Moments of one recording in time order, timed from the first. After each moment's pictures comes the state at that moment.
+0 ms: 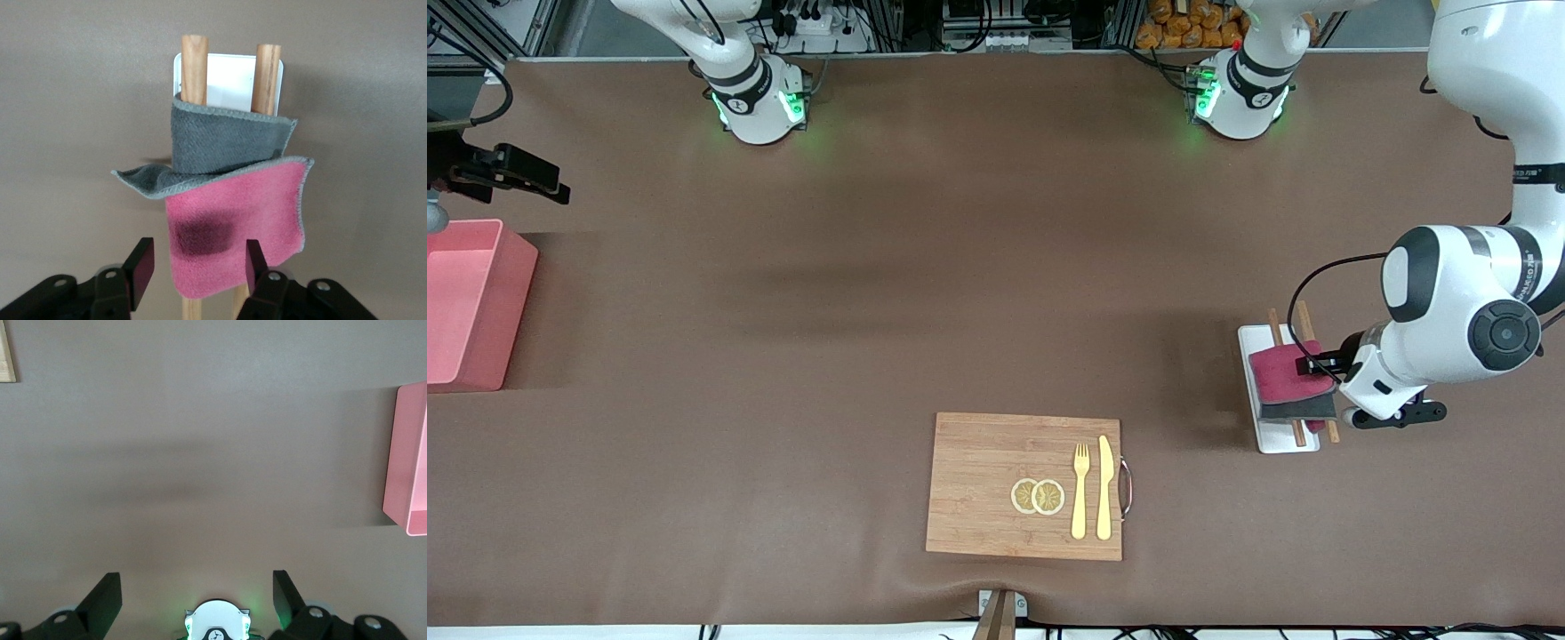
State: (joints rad) left arm 0.04 0.46 -0.09 -1.69 0.06 1.98 -0.17; right arm -0.07 0.01 0.03 -1.49 0.02 1.32 0.00
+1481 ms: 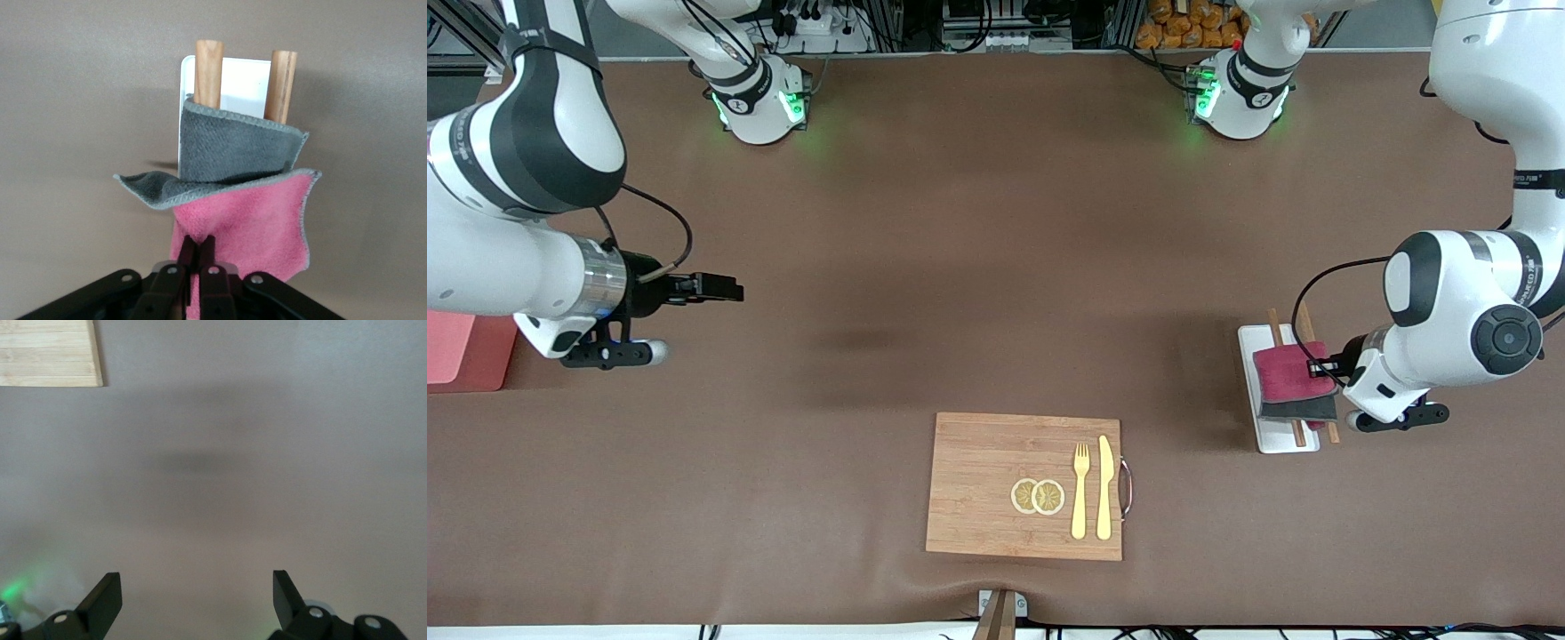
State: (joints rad) left arm 0.05 0.47 -0.09 -1.69 0.06 1.99 -0.17; right arm 0.10 0.29 0.03 -1.51 0.27 1.54 0.11
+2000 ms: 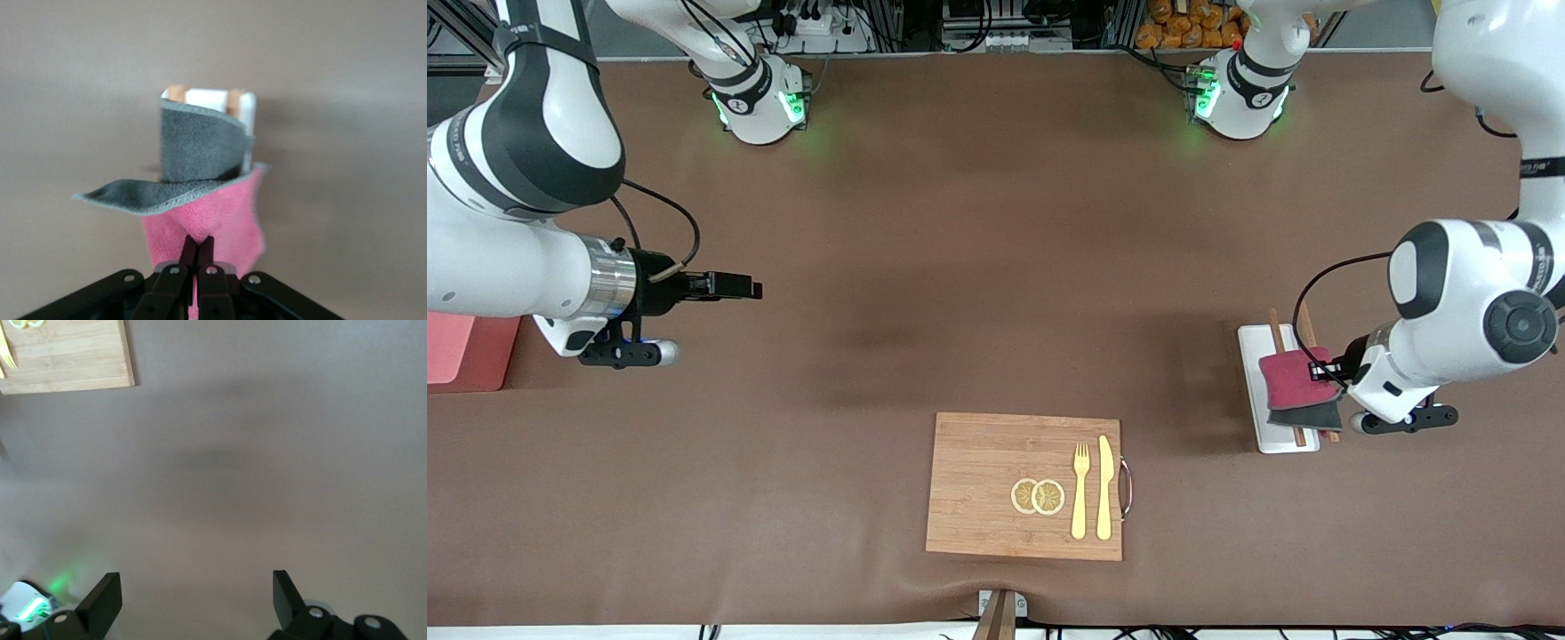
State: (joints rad) left arm 0.05 0.40 -0.14 -1.65 0.05 1.99 -0.17; right arm 0.10 0.29 0.03 -1.50 0.38 1.54 0.18
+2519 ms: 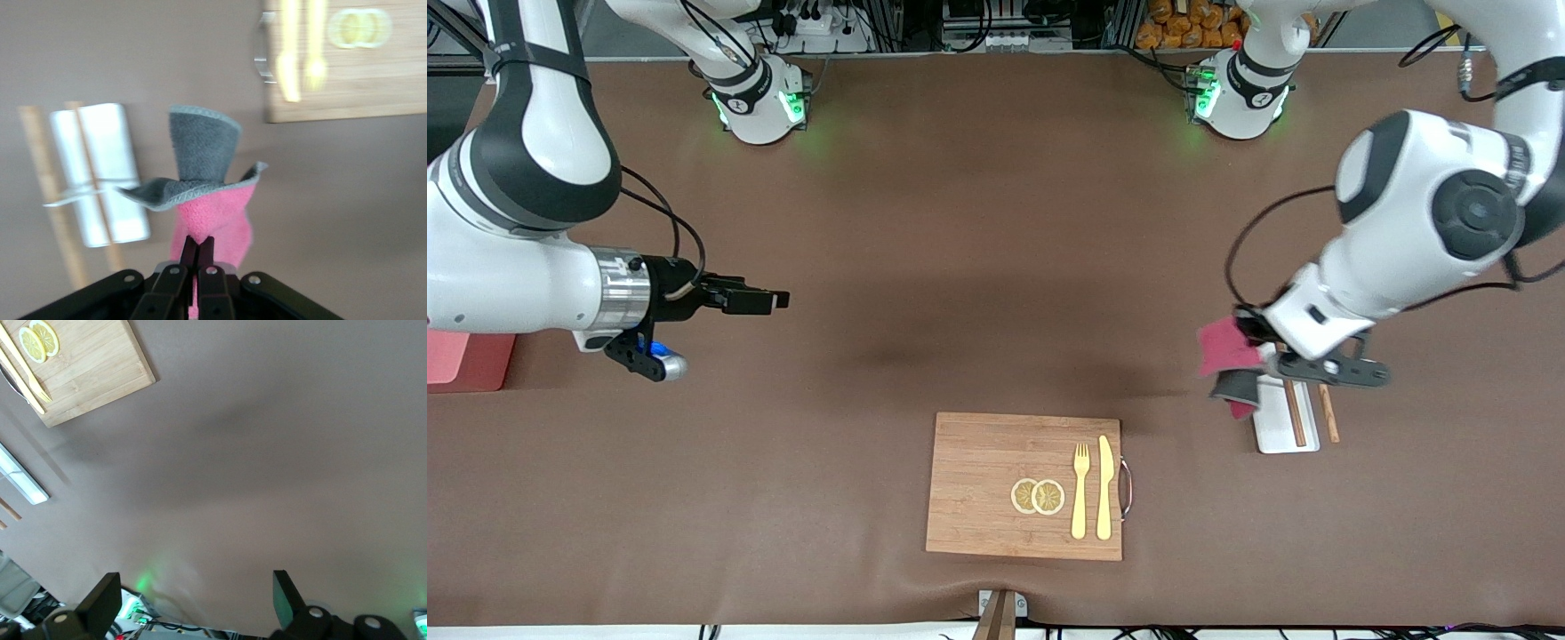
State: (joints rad) left arm 0.04 0.31 -0.40 -1.55 0.00 1.85 -0.22; right arm 0.10 0.33 0.03 -1.50 0.55 1.55 0.43
